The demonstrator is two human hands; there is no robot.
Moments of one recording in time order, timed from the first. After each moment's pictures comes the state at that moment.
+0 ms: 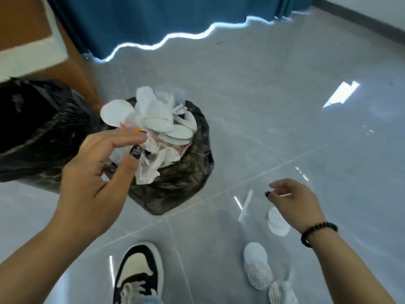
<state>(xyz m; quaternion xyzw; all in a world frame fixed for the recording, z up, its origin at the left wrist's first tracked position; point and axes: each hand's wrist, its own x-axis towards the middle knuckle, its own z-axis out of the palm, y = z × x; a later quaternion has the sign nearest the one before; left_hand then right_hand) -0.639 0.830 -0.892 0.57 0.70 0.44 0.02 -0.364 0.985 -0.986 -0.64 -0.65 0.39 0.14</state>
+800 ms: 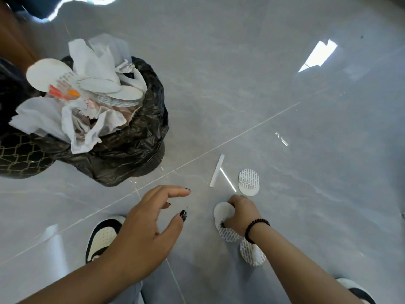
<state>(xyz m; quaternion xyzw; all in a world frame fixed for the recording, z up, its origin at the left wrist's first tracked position) -0.519 0.805 -0.973 0.52 0.71 0.30 0.35 -0.328 0.926 -1.103 -0.58 -0.71 0.37 -0.13</state>
